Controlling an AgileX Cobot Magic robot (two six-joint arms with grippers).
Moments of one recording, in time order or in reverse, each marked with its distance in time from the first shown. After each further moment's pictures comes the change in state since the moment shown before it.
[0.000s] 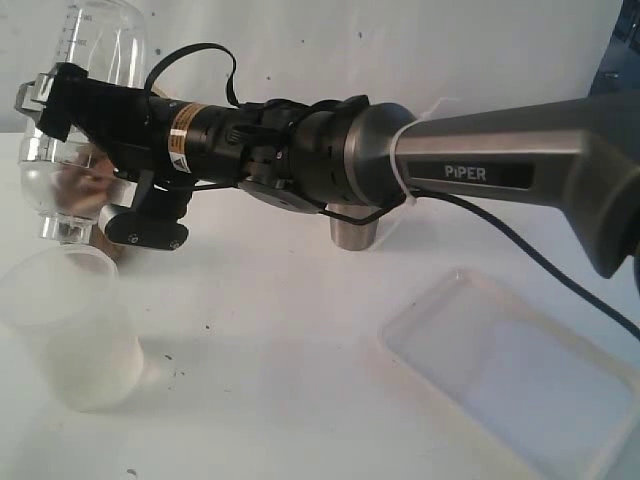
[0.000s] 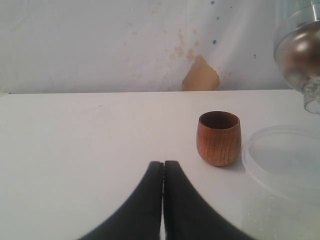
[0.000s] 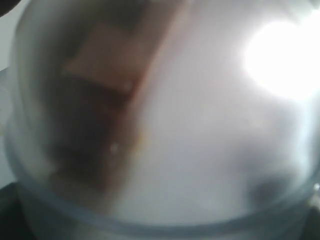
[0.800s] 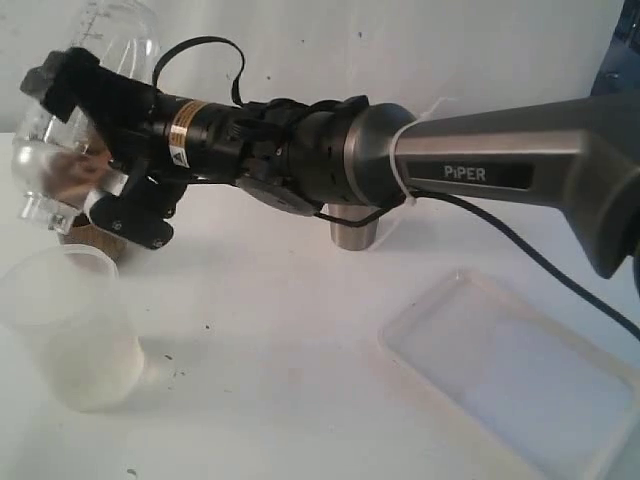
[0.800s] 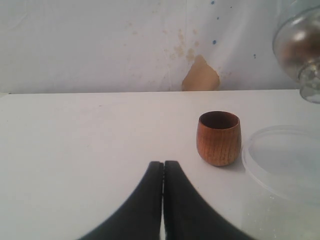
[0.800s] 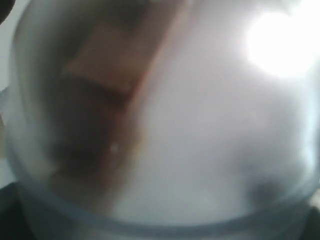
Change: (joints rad) left arm 0.000 0.000 0.000 0.000 0.000 0.000; right arm 0.000 0.000 0.000 0.102 -0.002 0.119
